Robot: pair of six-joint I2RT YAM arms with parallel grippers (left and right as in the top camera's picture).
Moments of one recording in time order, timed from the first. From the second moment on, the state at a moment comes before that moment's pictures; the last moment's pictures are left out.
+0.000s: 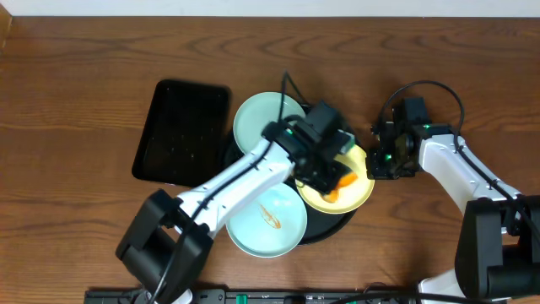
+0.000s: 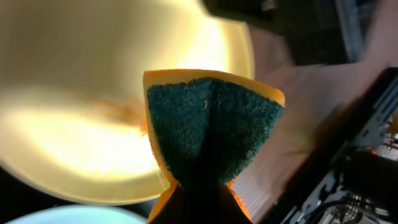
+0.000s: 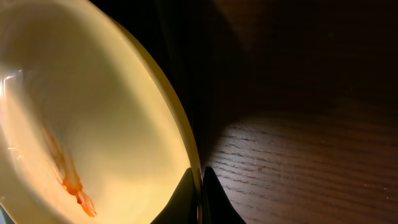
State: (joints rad) left arm -0.78 1.82 1.37 -0.77 0.44 -0.23; right arm 0.10 1.70 0.99 -0.74 -0.24 0.08
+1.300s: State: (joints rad) left arm -0.81 2.04 1.37 -0.59 0.39 -0.55; right arm 0.10 1.70 0.99 -0.74 -0.24 0.08
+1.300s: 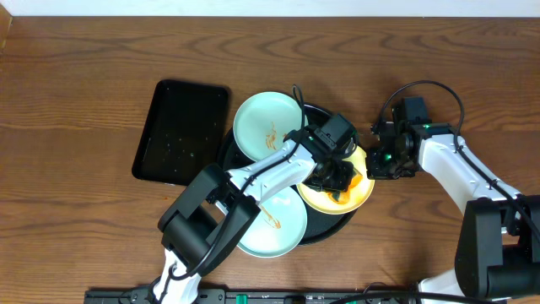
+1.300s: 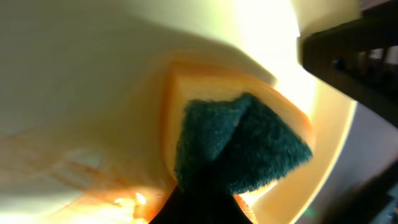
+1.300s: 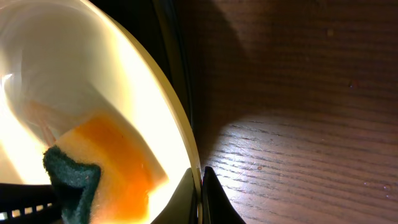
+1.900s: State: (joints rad) left arm -0.70 2.03 1.38 -0.67 0.15 -0.40; right arm 0.11 1.70 0.99 -0.76 -0.24 0.08
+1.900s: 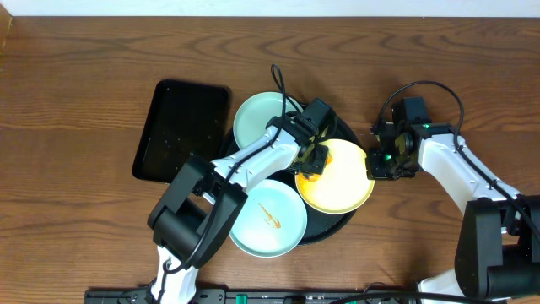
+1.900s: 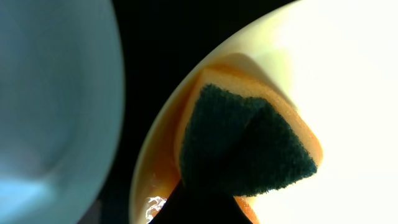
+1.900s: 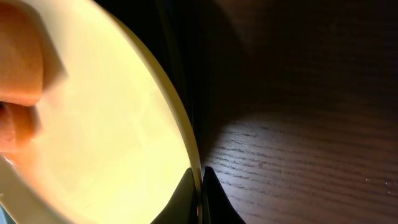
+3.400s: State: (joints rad) left arm -0.02 1.67 1.39 -0.89 0.18 -0.30; right arm 0.54 1.26 0.99 -0.57 0.70 -0.05
